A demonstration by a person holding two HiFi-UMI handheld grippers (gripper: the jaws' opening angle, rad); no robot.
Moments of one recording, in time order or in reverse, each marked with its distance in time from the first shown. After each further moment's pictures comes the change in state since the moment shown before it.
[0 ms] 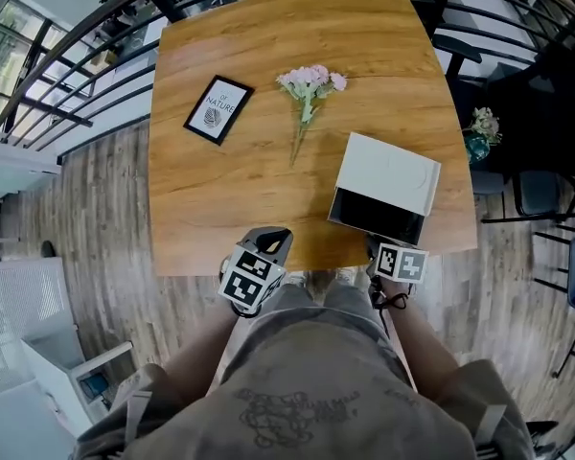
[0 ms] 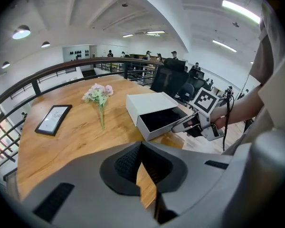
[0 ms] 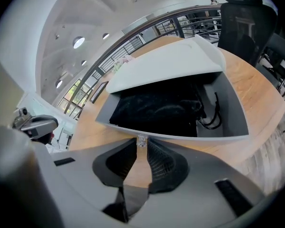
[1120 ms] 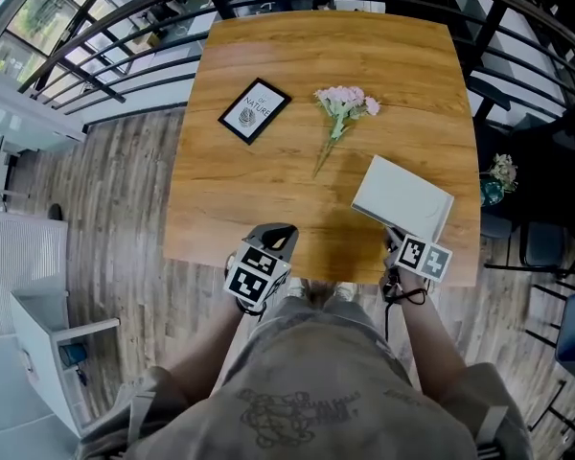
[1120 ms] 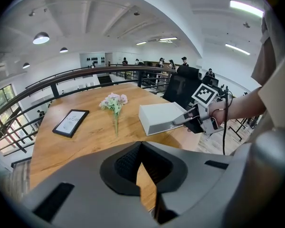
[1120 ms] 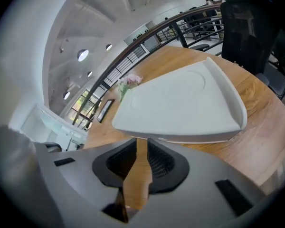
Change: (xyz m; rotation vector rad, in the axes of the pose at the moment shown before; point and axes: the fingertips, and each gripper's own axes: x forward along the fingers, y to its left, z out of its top) left arm -0.024 0.016 0.023 -0.090 -0.085 0.164; right arm -0.008 0.011 0.089 0.030 -0.095 0.116
